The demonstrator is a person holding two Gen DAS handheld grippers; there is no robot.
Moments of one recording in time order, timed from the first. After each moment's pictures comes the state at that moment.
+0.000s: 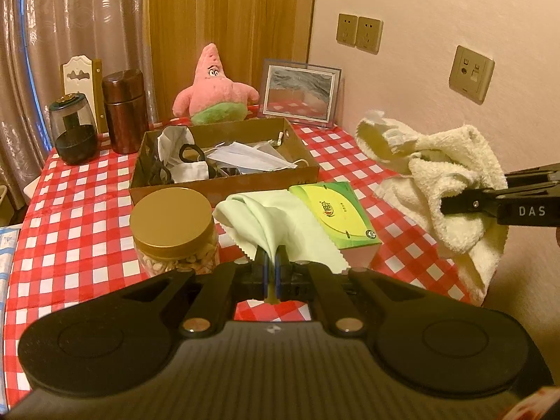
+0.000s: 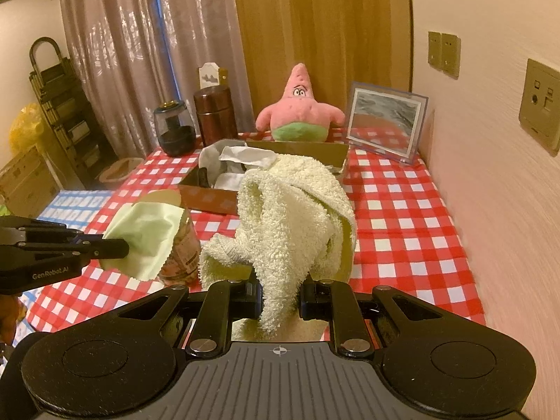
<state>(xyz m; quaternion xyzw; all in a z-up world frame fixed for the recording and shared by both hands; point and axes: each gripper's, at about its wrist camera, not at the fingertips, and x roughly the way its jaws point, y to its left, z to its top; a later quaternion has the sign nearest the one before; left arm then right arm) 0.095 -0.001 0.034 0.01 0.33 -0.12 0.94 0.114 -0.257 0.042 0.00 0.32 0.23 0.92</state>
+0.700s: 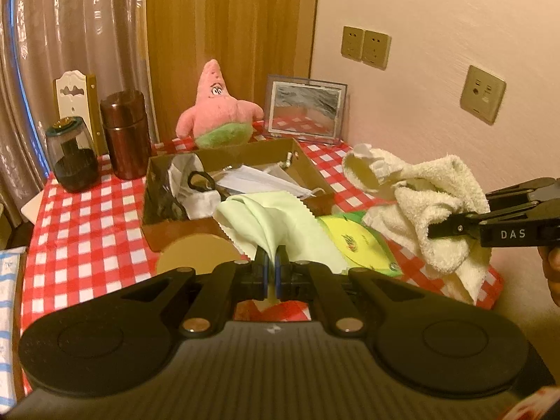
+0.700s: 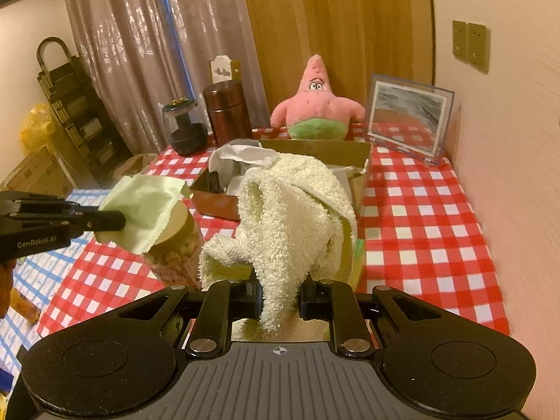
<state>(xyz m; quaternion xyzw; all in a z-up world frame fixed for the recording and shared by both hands) 0.144 0.028 0.063 0.03 0.32 -0.13 0.94 0.159 -0.237 0.043 0.01 0.34 0.26 0.90</state>
